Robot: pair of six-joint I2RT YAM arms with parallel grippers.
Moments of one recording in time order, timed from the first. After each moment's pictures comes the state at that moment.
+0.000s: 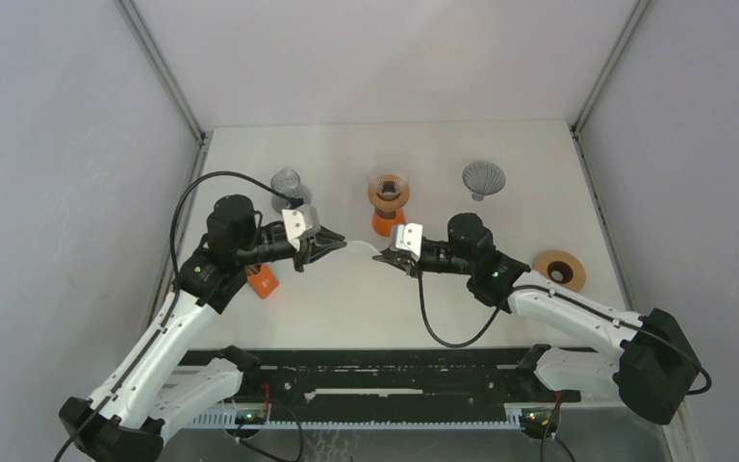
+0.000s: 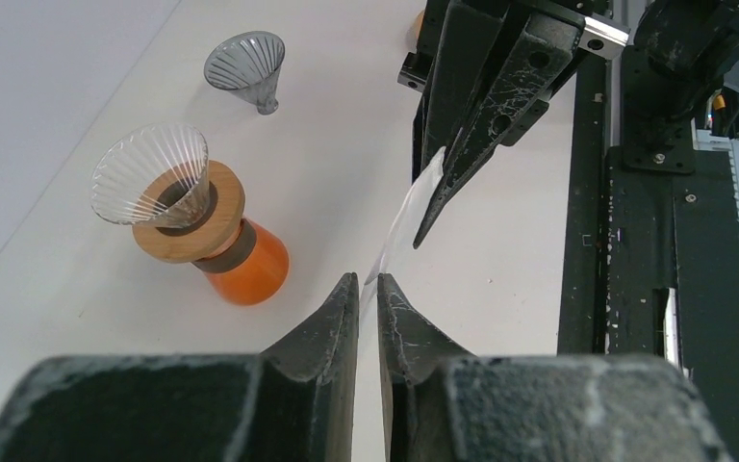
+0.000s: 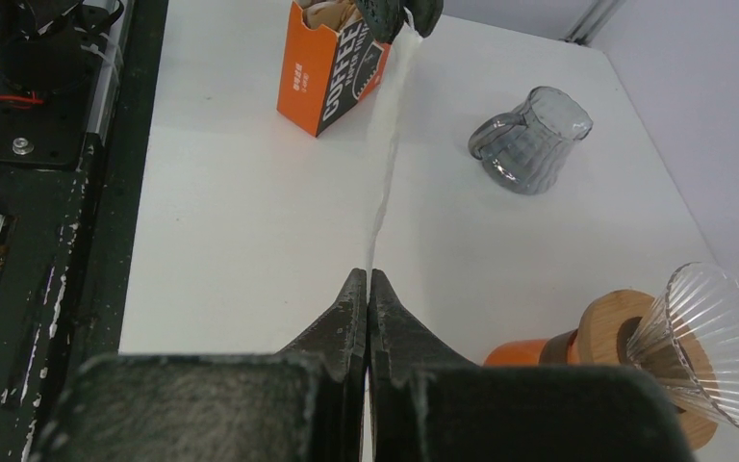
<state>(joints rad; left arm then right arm) -0.45 0.86 0.89 -0.30 0.79 0.36 0.79 1.15 0.71 0.23 -0.58 -0.43</state>
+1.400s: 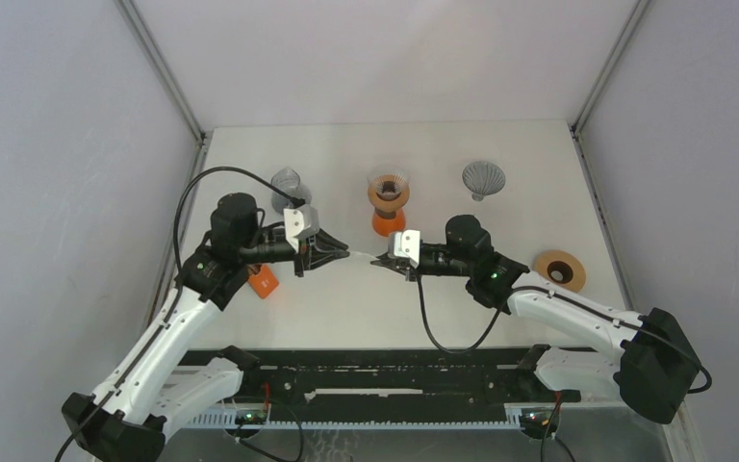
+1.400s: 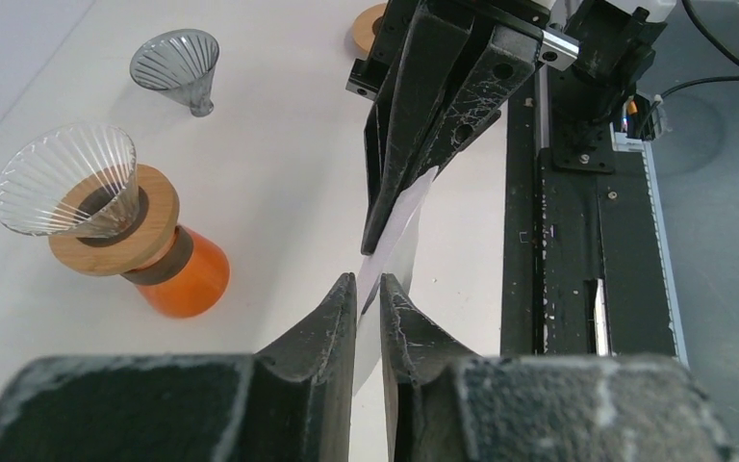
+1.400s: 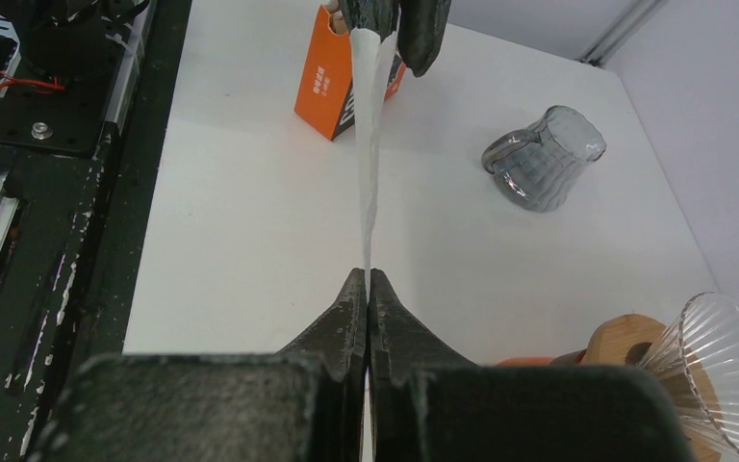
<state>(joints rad) -0.44 0.88 0.89 -0.32 0.91 0.32 0.81 1.15 0.71 0.22 -0.61 -0.48</state>
